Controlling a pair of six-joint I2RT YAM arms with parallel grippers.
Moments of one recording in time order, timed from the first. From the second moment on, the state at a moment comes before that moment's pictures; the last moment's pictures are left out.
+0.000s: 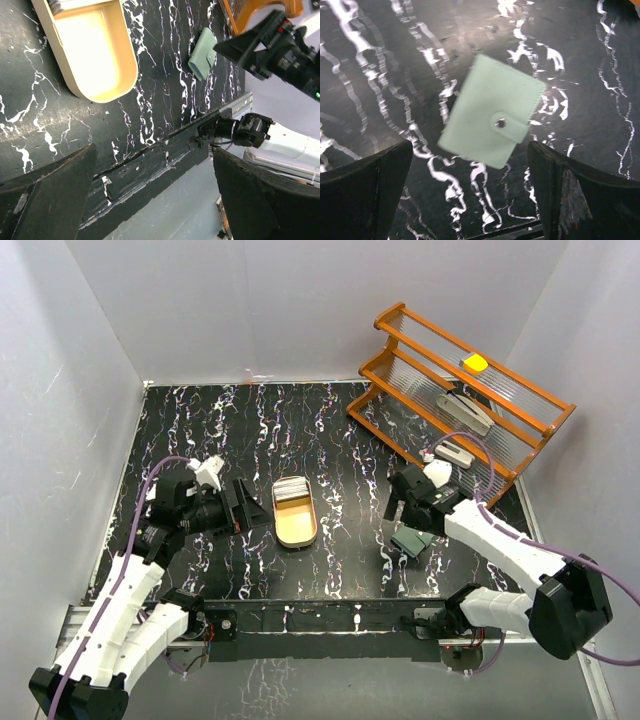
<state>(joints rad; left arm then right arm) -0.30 0.75 0.77 -0.72 0.51 -0.65 0.61 1.17 0.84 -0.84 0.45 0.84</state>
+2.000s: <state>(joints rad) -0.36 0.73 0.82 -0.88 0.37 -0.58 1.03 1.52 0.96 -0.76 0.18 0.74</state>
